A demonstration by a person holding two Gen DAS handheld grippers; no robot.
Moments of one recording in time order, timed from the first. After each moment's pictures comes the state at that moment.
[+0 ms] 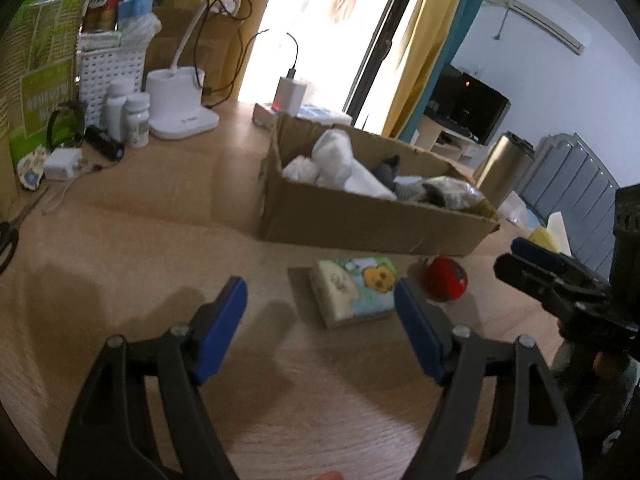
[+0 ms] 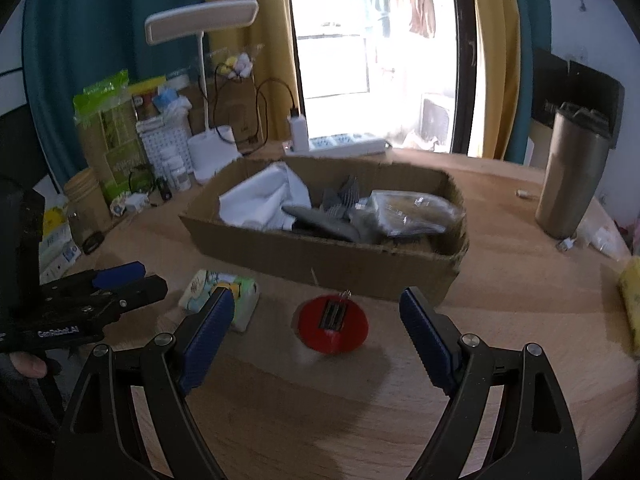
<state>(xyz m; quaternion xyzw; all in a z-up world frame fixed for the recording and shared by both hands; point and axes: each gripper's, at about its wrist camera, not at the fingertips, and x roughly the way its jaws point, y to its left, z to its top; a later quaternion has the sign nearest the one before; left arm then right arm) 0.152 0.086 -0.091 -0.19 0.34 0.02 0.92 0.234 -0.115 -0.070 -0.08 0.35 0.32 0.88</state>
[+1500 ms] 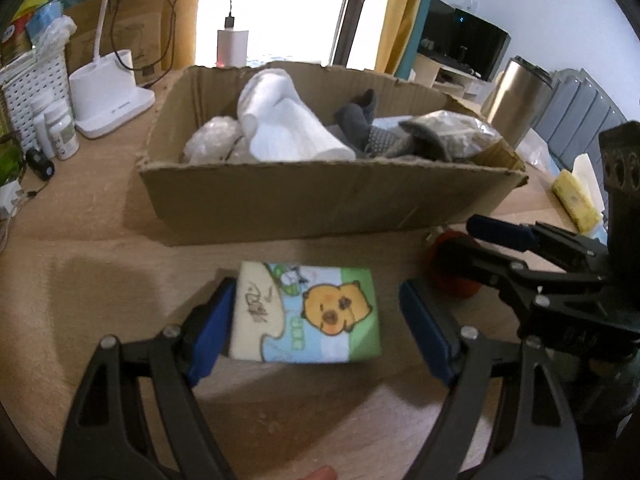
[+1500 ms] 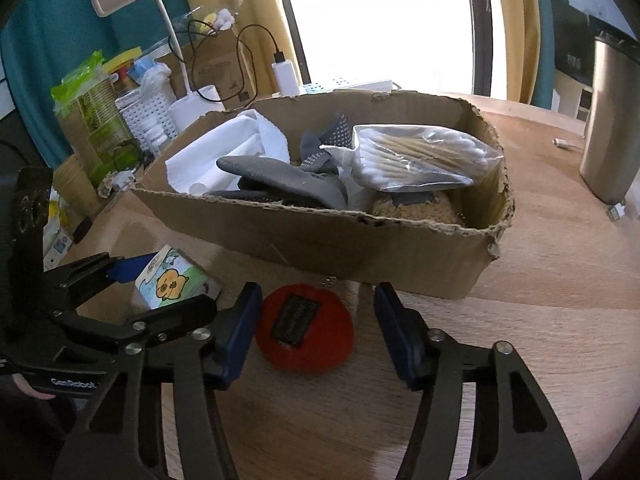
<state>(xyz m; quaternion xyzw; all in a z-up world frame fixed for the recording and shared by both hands) 0.229 0.033 -0.111 -0.11 0.42 0.01 0.90 0.289 -0.116 -0.112 -0.06 0.43 0.35 0.83</state>
